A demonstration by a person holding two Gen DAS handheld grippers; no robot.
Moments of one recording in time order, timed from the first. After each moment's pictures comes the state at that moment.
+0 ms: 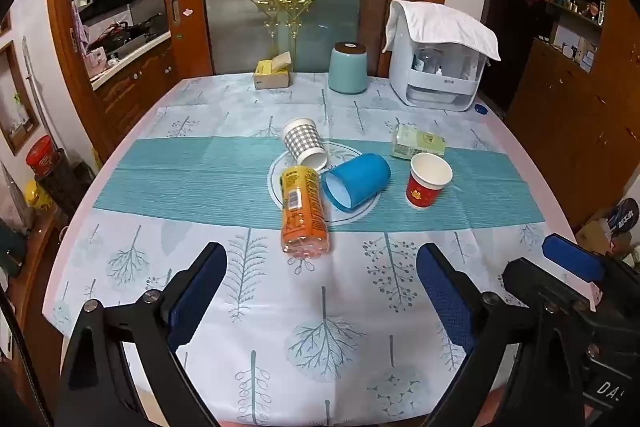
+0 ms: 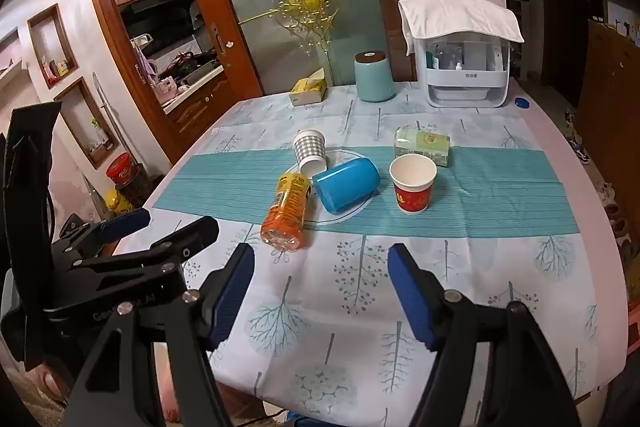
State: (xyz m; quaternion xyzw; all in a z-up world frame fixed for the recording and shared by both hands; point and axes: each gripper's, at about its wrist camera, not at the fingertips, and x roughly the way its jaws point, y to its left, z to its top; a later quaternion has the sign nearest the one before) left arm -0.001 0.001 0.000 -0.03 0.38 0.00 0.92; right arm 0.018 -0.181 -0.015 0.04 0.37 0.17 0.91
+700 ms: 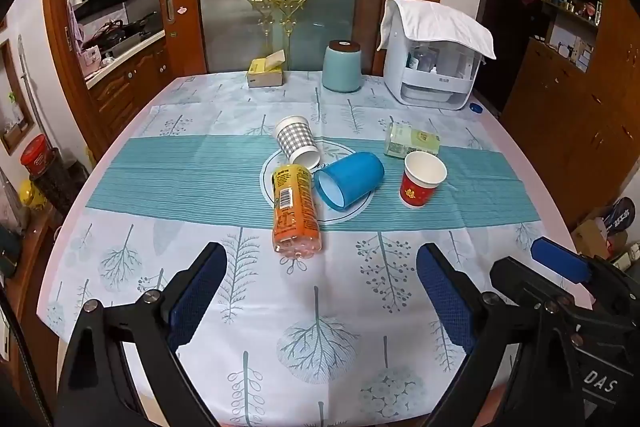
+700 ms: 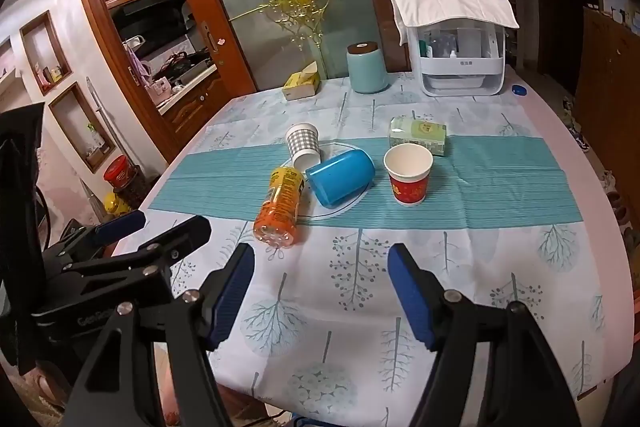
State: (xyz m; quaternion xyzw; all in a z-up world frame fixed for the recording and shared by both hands) left arm 0.005 -0.003 -0.004 -0.03 0.39 -0.01 0.92; right arm 0.022 -0.185 -0.023 0.06 0.39 0.15 0.91
